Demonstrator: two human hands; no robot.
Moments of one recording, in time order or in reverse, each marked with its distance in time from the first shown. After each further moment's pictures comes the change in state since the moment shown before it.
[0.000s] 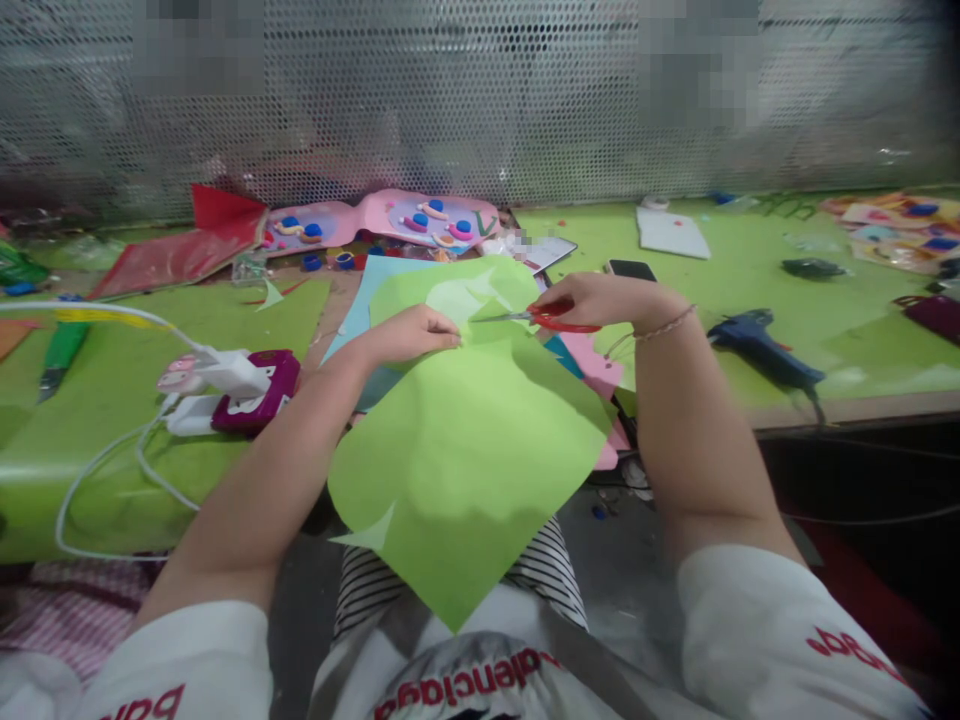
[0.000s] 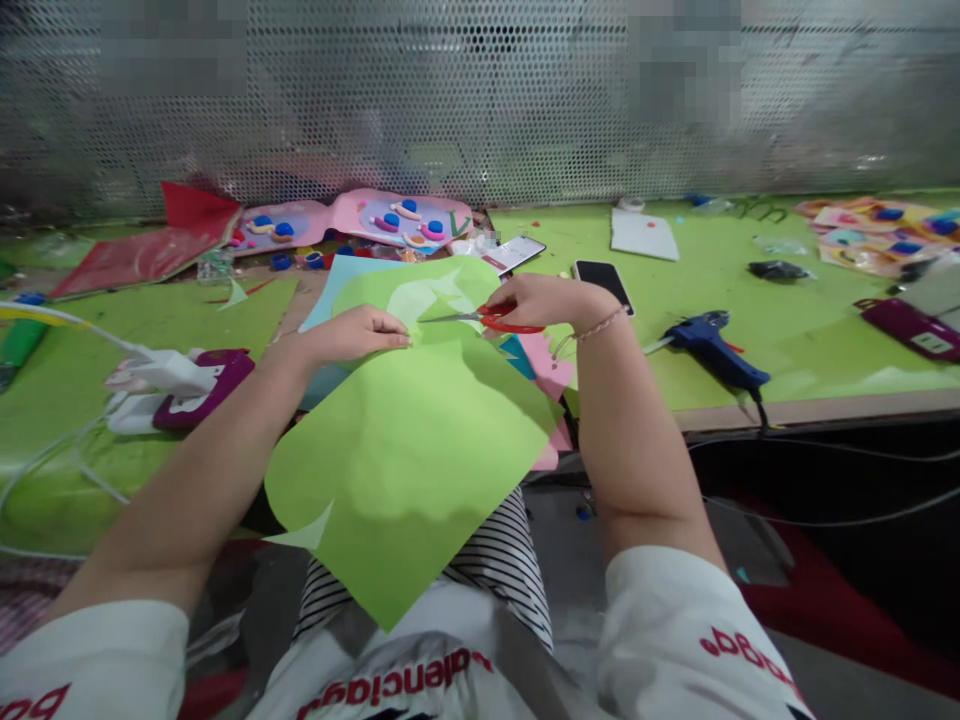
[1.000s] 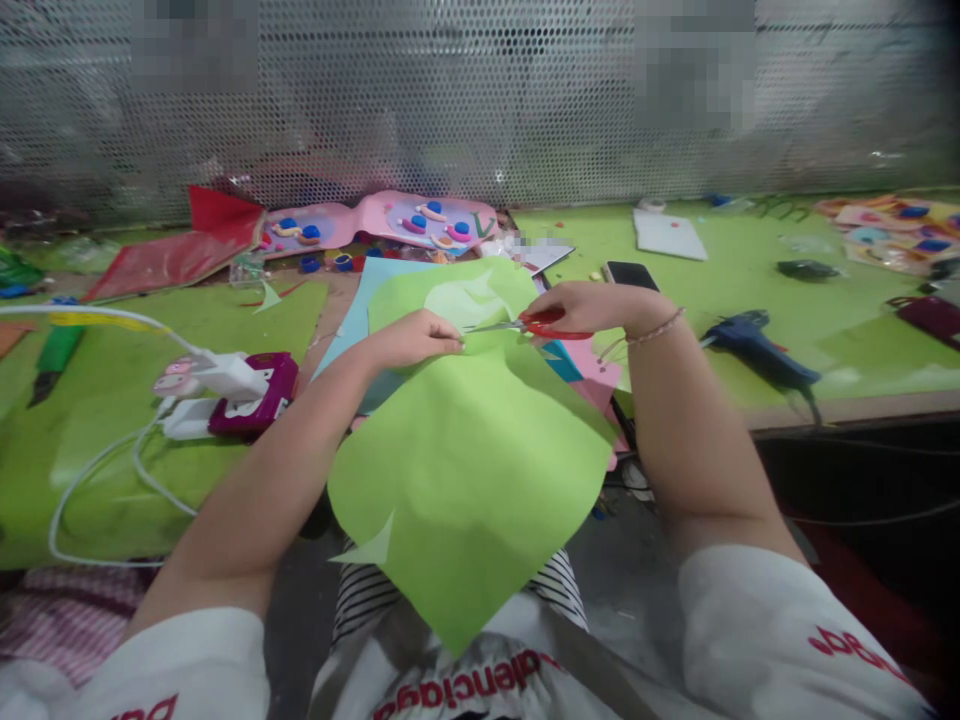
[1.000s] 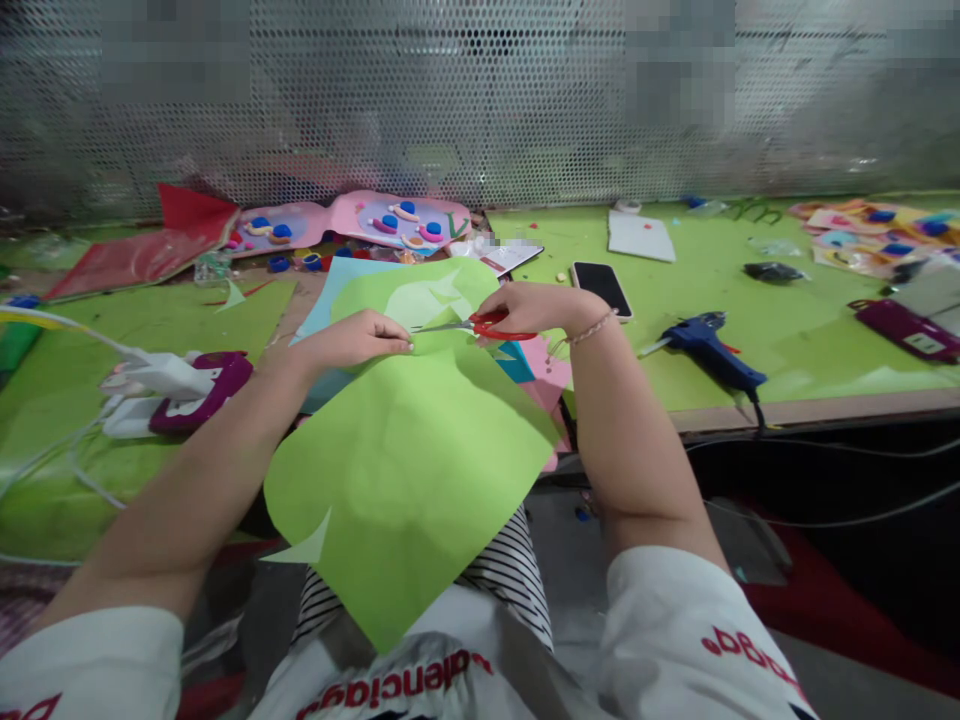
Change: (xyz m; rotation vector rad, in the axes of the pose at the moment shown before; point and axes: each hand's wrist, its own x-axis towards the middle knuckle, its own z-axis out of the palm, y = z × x) left_hand 0.001 0.001 0.005 -0.022 -0.035 0.033; right_hand 0.008 0.007 0.007 0.050 -0.050 -0.056
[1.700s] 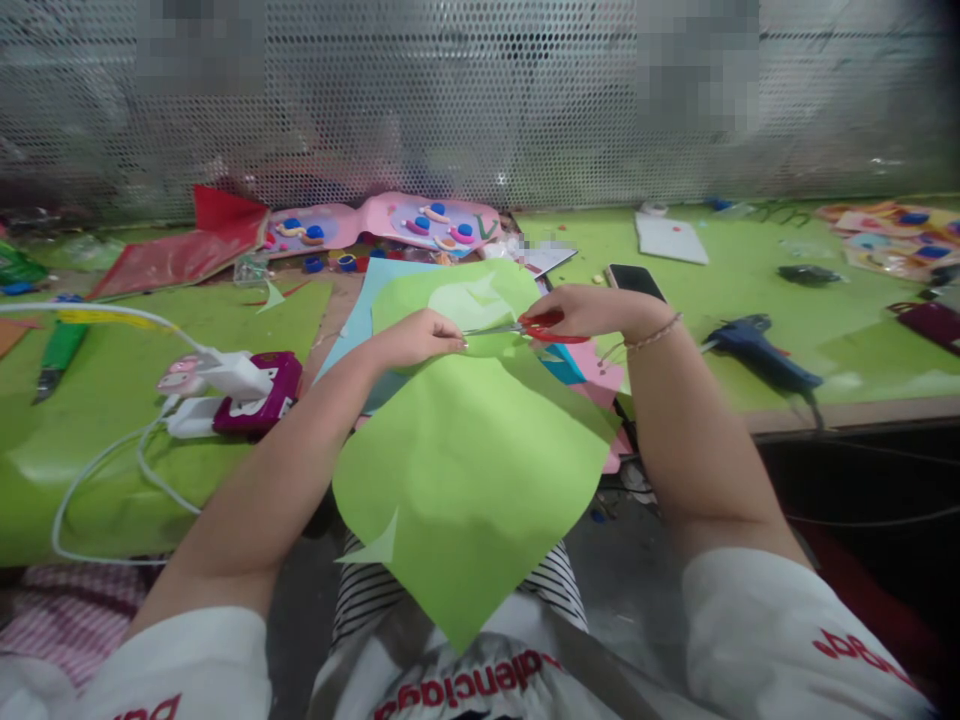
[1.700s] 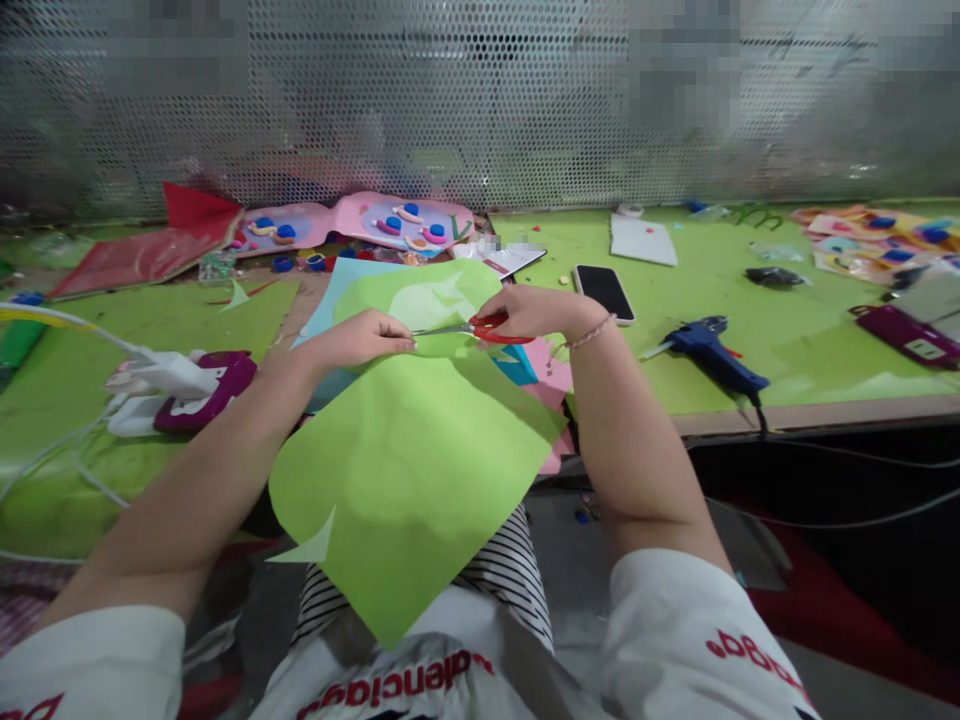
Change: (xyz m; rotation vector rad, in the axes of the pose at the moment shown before) left_hand 0.002 -0.003 0.001 -0.051 0.051 -0.038; right_hand 0.000 -0.011 0.002 -0.028 0.013 -0.003
